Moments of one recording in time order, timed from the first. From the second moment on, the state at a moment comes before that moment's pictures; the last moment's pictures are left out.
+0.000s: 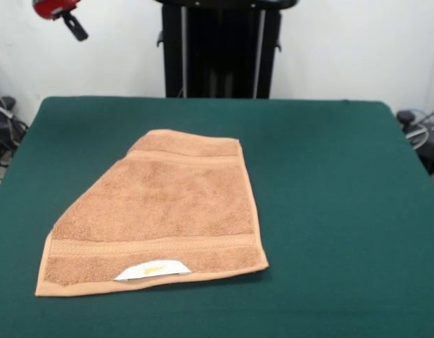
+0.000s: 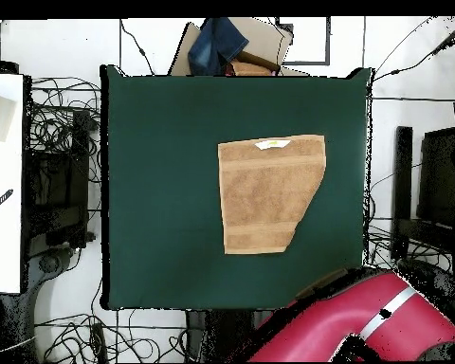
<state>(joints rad) -0.73 -0.04 -0.63 1.46 -2.01 -1.15 3.26</state>
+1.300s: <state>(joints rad) -0.68 -0.09 -0.58 1.47 -2.00 -1.16 3.26</state>
